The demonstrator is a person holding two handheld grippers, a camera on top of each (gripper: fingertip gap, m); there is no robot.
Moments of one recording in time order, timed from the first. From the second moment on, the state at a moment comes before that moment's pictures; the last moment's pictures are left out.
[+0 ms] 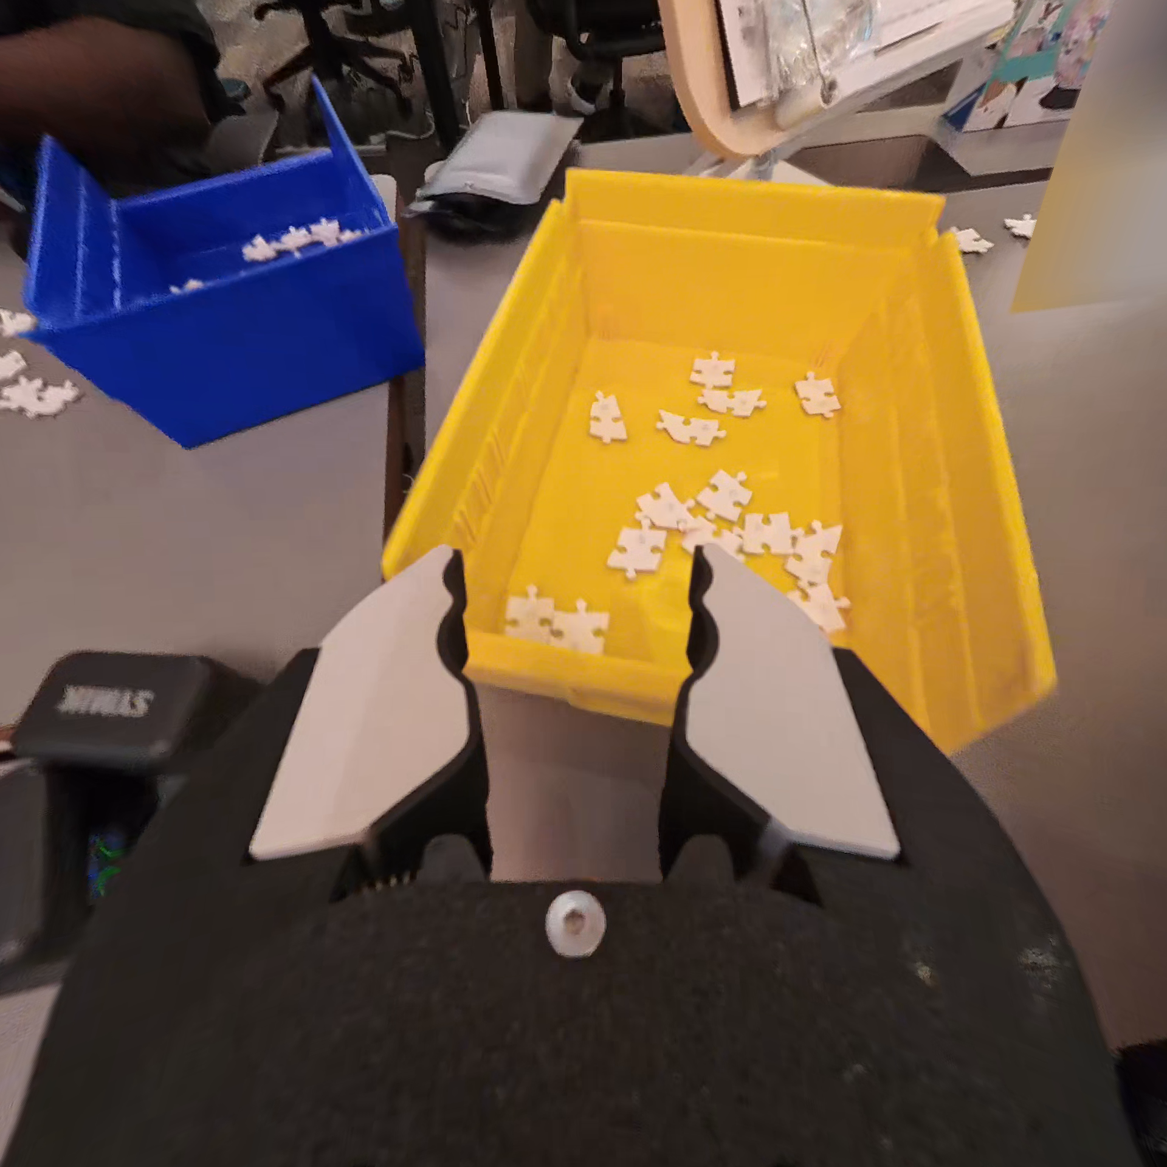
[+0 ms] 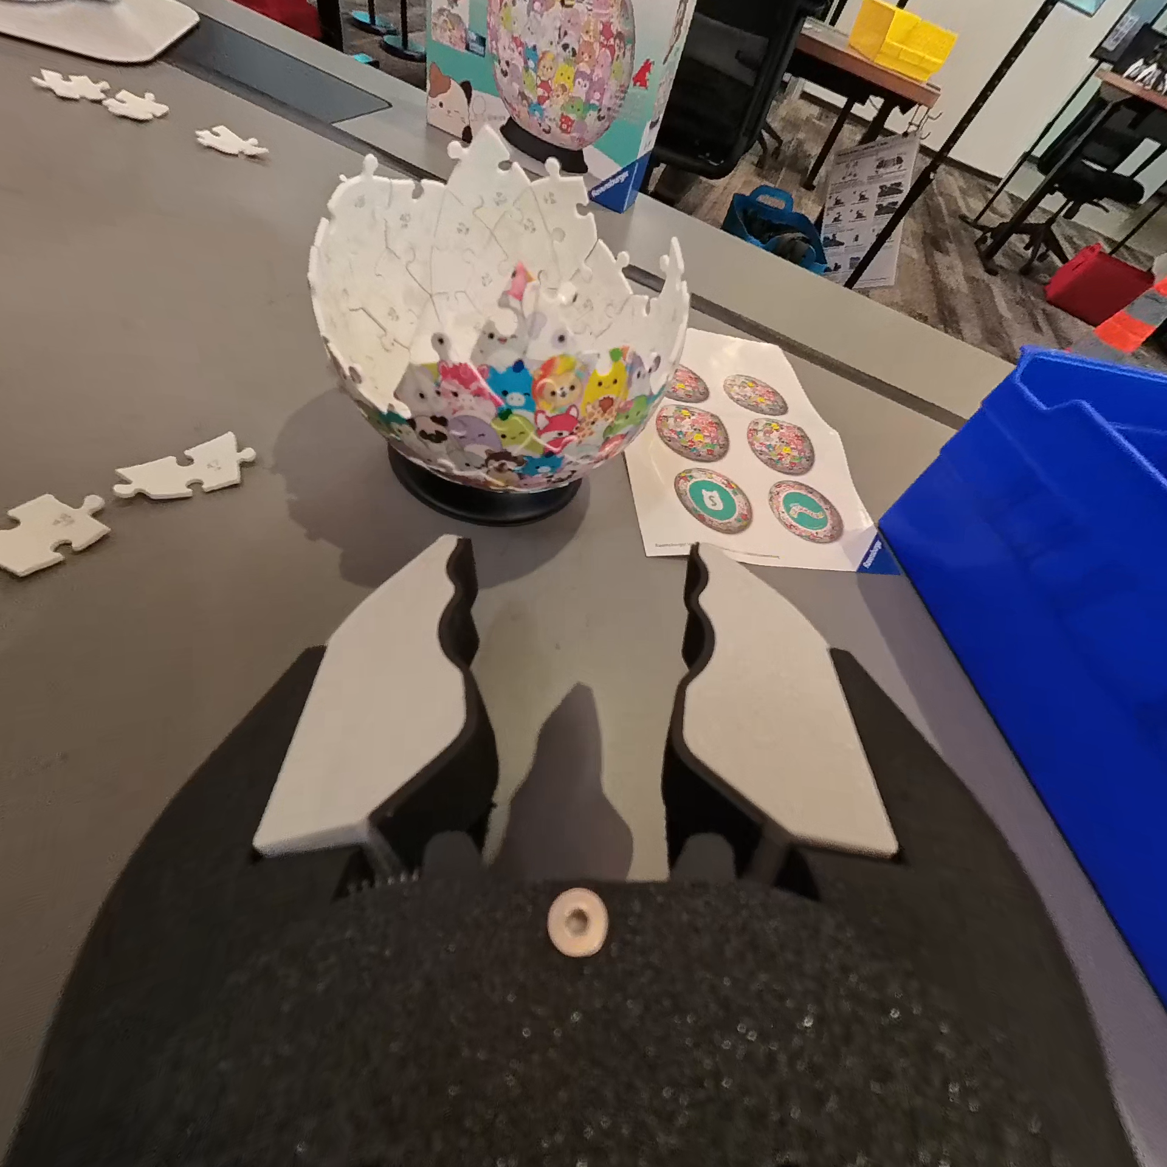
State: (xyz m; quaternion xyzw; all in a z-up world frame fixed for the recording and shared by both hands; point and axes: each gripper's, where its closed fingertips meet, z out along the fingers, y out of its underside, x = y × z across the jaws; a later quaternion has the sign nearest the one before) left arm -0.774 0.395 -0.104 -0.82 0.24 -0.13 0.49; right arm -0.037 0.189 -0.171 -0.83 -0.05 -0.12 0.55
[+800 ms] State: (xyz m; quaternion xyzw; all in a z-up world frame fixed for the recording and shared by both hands) left arm -0.724 0.373 -0.144 -0.82 0.33 -0.18 0.43; right arm -0.036 0.192 -0.180 -0.85 -0.05 -0.11 0.52
